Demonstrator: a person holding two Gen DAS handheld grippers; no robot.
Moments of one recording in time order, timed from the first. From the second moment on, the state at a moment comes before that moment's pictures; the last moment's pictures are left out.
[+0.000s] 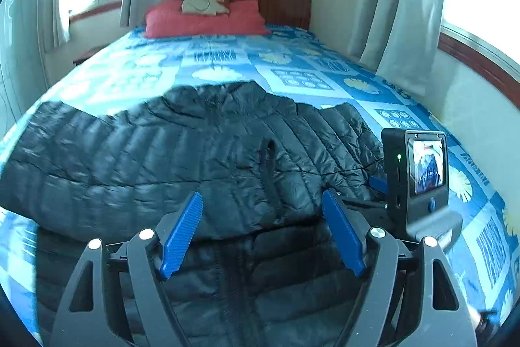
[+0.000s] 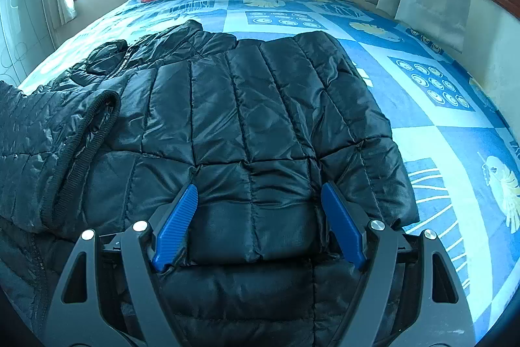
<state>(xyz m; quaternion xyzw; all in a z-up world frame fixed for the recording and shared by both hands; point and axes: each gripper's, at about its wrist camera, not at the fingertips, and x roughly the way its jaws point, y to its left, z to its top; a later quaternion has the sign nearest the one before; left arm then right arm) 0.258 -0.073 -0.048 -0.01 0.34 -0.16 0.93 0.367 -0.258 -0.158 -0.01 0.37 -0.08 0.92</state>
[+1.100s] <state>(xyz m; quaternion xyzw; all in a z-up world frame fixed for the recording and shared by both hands) 0.276 0.156 -0.064 -0.05 0.32 0.06 0.95 0.369 -0.221 -0.099 -0.02 0.34 -0.08 0.93</state>
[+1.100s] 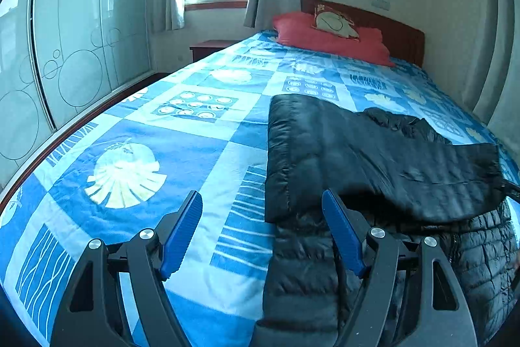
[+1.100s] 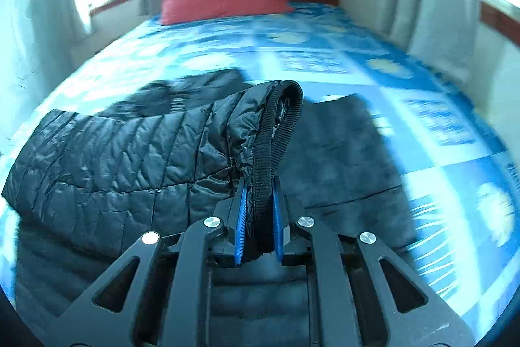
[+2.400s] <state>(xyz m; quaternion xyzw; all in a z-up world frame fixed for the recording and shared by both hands) 0.374 0.124 -0.092 0.05 0.38 0.07 0.92 0.397 -0.219 -0.142 0.01 0.40 -0.03 0.92</state>
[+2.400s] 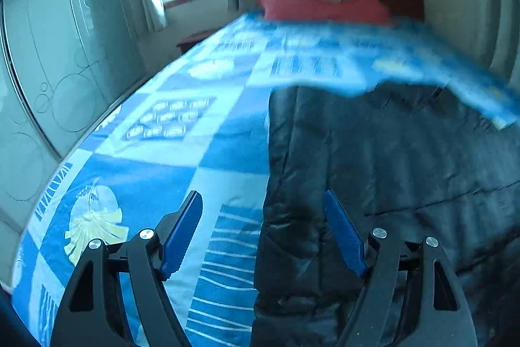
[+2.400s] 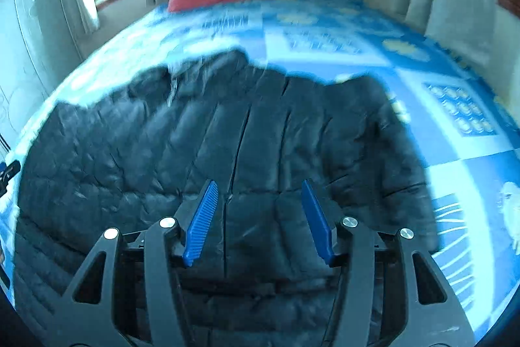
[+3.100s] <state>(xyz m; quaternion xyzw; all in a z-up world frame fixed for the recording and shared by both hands) 0.446 0.105 -0.106 0.04 0.40 0.09 0.91 0.473 -0.220 -0.140 0.03 0.40 -0.04 0.91</state>
